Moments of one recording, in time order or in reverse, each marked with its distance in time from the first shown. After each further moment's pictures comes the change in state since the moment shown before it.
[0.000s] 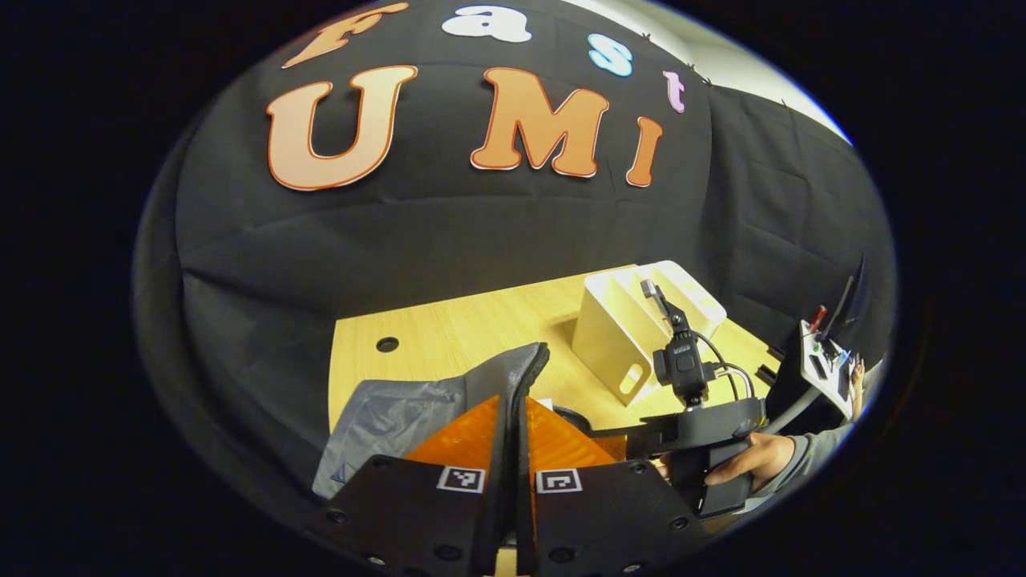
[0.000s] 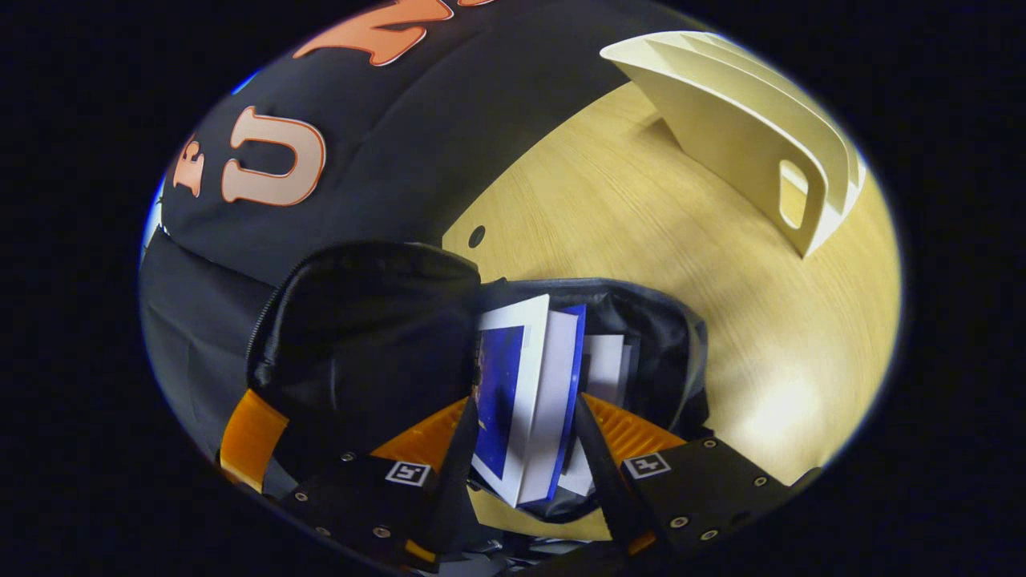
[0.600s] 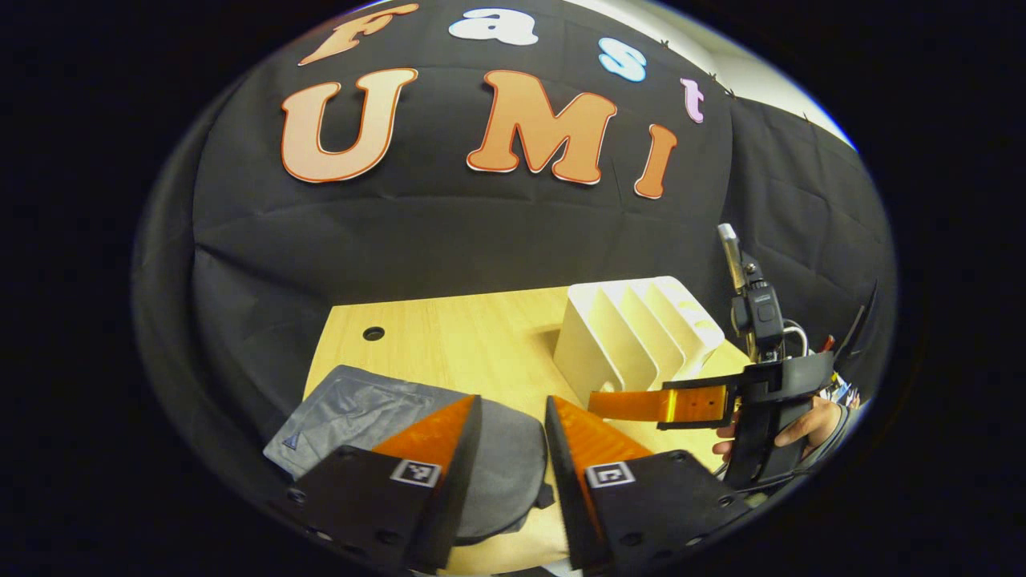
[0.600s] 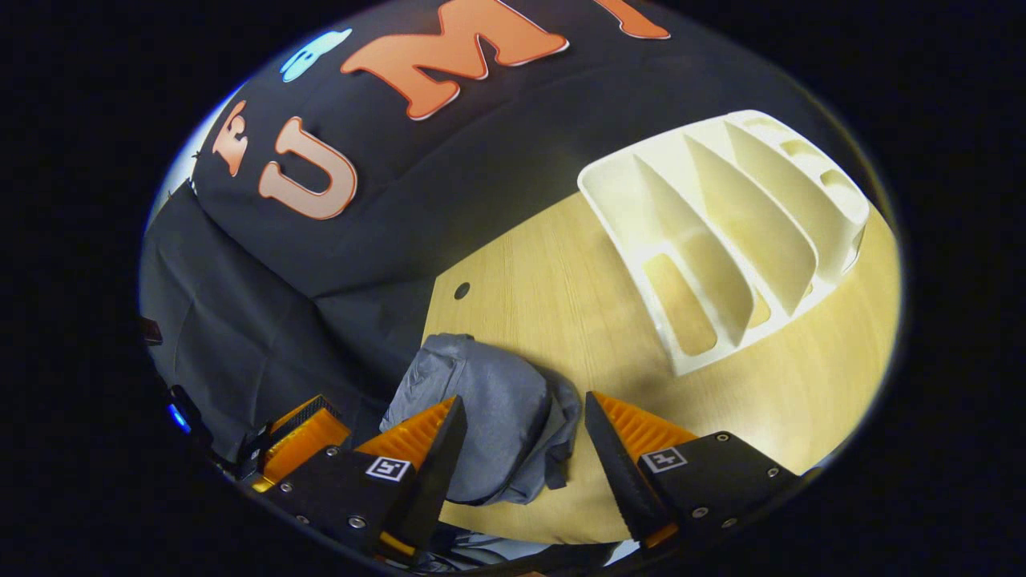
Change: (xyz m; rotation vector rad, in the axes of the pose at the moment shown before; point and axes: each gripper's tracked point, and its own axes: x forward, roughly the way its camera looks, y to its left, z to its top) left arm 0.014 -0.077 0.012 -0.102 -0.047 0.066; right arm -0.116 -0.055 0.103 -0.248 -0.176 -0.067
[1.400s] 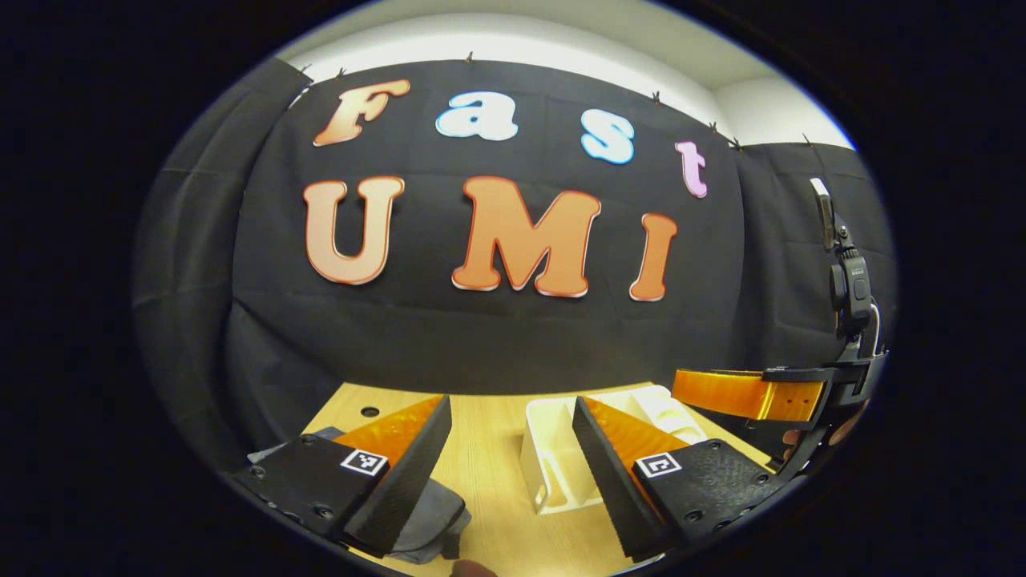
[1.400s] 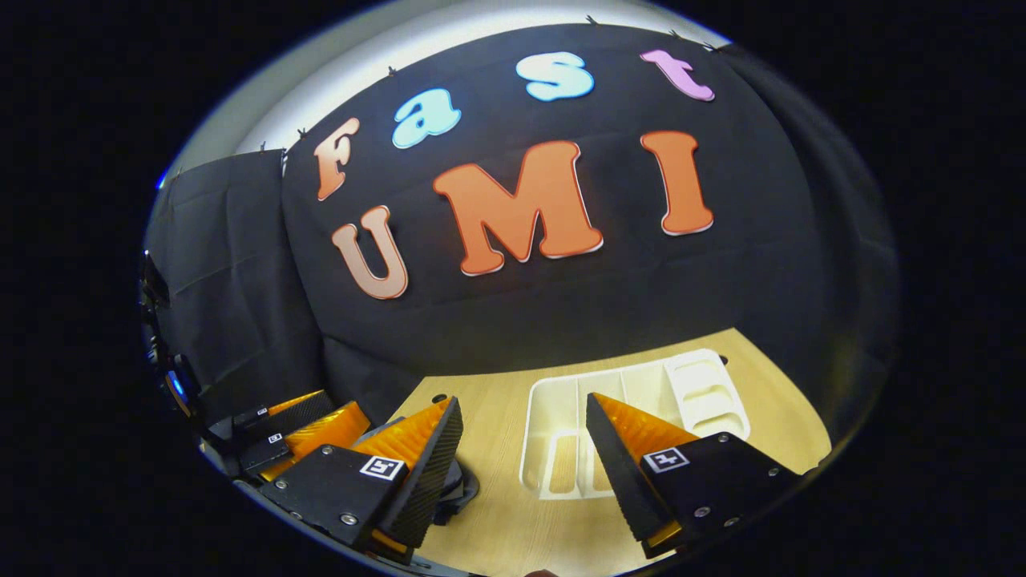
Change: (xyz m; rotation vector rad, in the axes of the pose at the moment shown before) left arm -0.050 -0.135 0.116 -0.026 -0.407 0.222; right arm -0.200 -0.038 0.156 -0.404 -0.498 0.015
